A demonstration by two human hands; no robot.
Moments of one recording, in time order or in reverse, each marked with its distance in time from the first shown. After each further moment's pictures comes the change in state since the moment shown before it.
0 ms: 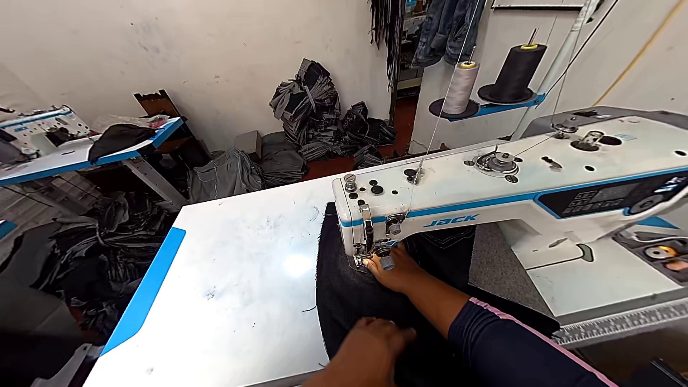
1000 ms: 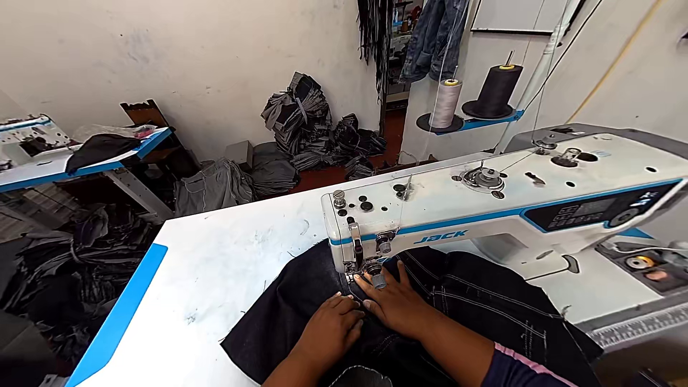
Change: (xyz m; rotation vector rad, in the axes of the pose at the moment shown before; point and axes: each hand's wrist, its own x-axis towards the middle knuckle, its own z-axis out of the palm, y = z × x) left_hand 0.019 -0.084 0.009 0.199 0.411 0.145; right_hand -0.043 0.001 0.003 -0.035 -0.107 -0.108
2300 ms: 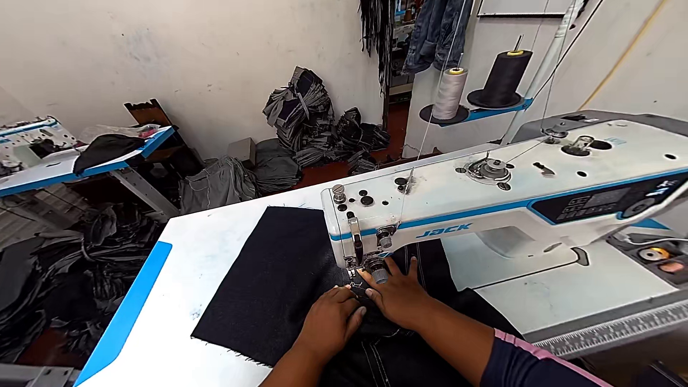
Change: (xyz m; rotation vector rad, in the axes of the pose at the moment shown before) left_hand 0.003 0.000 -0.001 -0.003 0.038 -0.110; right_hand 0.002 -0.011 -0.013 -0.027 -0.097 0.148
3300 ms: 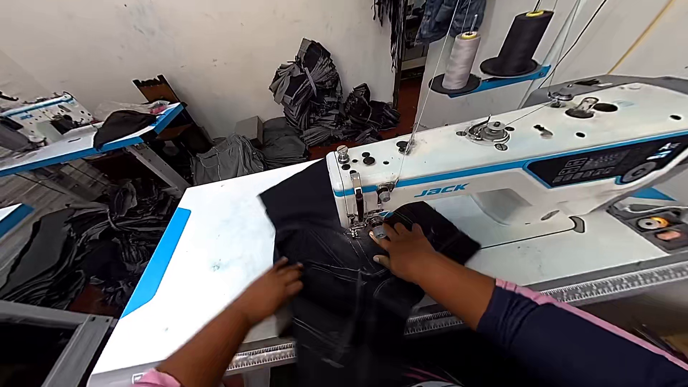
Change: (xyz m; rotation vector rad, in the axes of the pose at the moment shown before) left_hand -0.077 -0.048 -0.099 0.141 -0.450 0.063; right_hand -0.017 0.001 -0.002 -0.166 0.083 0.024
